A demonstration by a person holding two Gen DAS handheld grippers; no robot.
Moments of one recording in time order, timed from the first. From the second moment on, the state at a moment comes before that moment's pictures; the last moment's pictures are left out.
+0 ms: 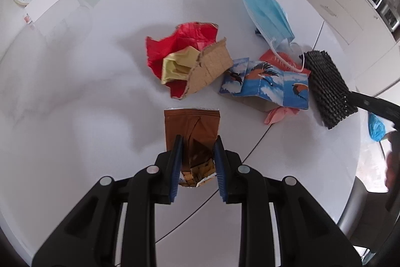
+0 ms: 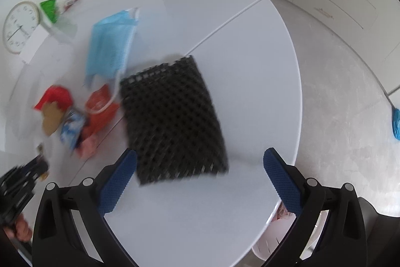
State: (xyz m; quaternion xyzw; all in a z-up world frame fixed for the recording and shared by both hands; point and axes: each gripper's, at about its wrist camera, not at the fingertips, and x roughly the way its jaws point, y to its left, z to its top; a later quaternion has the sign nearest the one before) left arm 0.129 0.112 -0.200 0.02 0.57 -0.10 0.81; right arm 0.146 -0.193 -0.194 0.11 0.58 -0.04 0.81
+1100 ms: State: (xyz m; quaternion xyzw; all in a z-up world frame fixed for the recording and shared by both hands) left arm 0.014 -0.044 -0.128 0.11 0.53 -0.30 0.79; right arm -0.020 -0.260 -0.127 0.16 0.52 -0.09 0.83
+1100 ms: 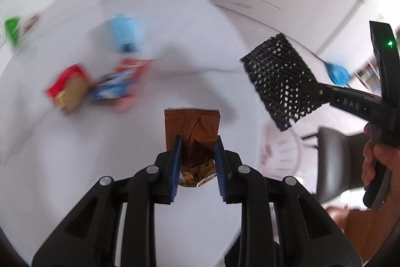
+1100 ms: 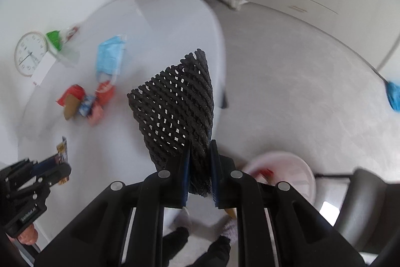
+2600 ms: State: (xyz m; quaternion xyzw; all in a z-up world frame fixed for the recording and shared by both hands) left arm -0.101 -0.242 -0.140 0.19 0.54 -0.40 0.72; right arm -0.182 -0.391 -0.216 0.22 0.57 -0.19 0.77
